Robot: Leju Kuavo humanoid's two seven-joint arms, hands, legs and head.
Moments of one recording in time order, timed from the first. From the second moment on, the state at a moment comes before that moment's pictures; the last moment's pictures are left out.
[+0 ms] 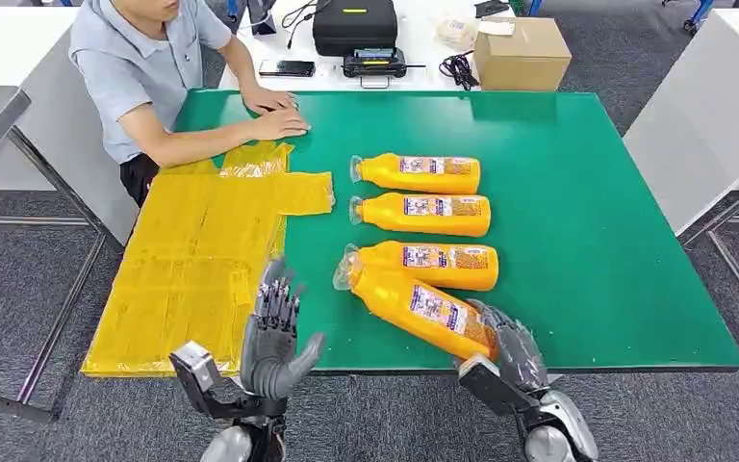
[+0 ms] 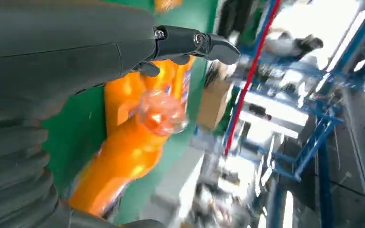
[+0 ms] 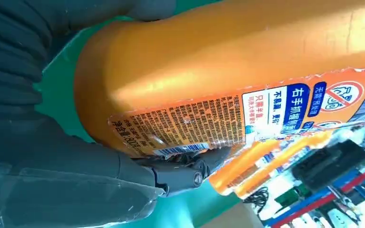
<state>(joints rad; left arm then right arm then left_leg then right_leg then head) 0.01 -0.26 -0.43 -1.32 0.35 0.11 -0.54 0.06 -0.06 0.12 -1.31 0.60 -0.13 -0.56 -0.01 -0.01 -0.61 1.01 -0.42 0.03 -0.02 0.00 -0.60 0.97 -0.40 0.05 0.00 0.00</state>
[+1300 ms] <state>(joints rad) -0.12 -0.30 -0.39 -1.14 0.51 -0.09 -0.56 -0.09 0.08 0.32 -1.29 0.47 -0.02 -0.62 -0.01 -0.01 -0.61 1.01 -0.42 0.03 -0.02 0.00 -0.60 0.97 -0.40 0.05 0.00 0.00</state>
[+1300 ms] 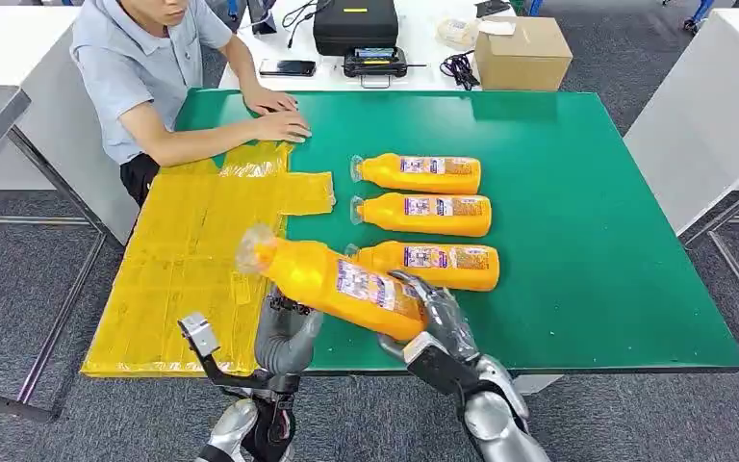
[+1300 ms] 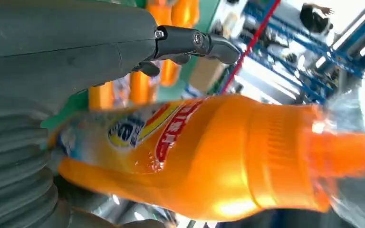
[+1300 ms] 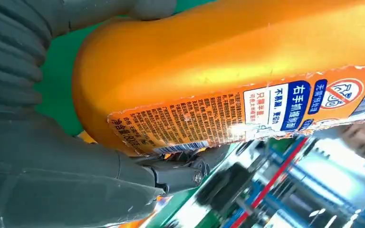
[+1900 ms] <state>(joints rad) -0.12 -0.30 -0.38 -1.16 0.53 -0.18 -0.60 -0.16 0.10 0.38 -1.13 0.40 0.03 -0.67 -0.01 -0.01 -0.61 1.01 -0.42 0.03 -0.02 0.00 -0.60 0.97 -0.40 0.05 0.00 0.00</state>
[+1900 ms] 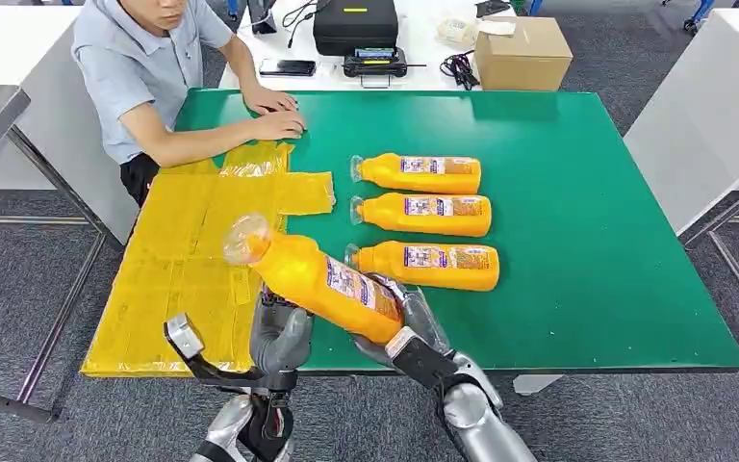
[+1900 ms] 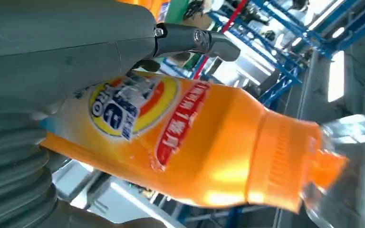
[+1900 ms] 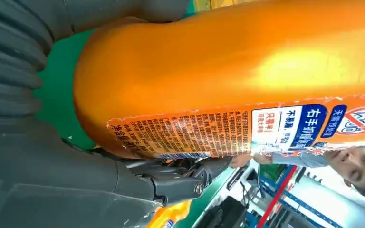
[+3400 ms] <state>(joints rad) -0.16 -0.29 -0.43 -1.14 0.29 -0.20 -0.67 -0.19 0.09 0.43 -1.08 0.44 0.06 -0.65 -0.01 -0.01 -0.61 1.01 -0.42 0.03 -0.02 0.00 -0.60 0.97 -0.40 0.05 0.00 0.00</state>
